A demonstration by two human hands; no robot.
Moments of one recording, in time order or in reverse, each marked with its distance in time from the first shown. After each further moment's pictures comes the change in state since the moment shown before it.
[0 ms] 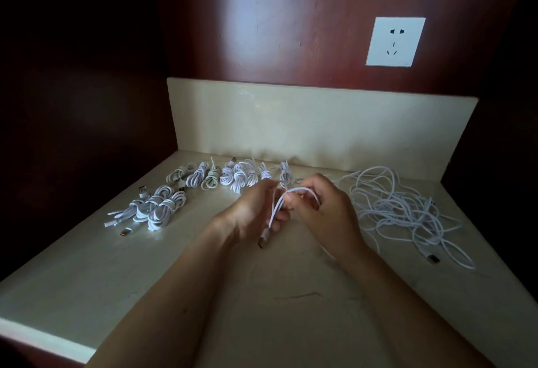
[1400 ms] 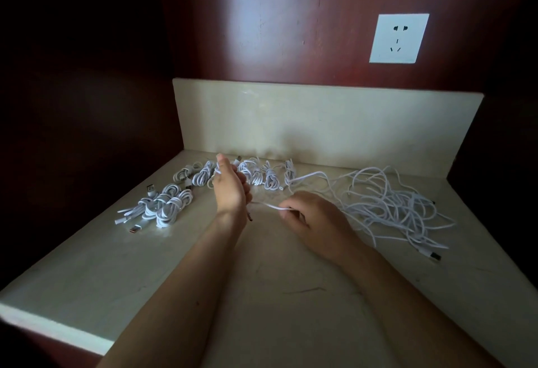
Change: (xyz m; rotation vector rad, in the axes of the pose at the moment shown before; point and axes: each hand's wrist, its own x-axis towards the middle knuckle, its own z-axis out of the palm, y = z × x) left_hand 0.001 0.008 -0.018 -0.379 0.684 0.472; right_hand -0.003 0.005 0.008 -0.259 -0.305 -0.235
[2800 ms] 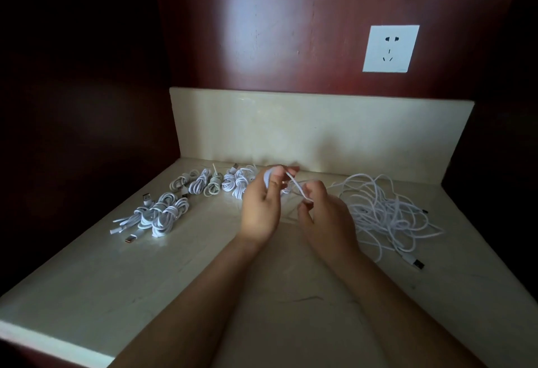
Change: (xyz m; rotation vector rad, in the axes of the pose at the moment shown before) left_hand -0.031 -0.026 0.017 0.426 -0.409 0.531; right_hand 0.004 0.004 0.000 -0.151 0.358 0.172
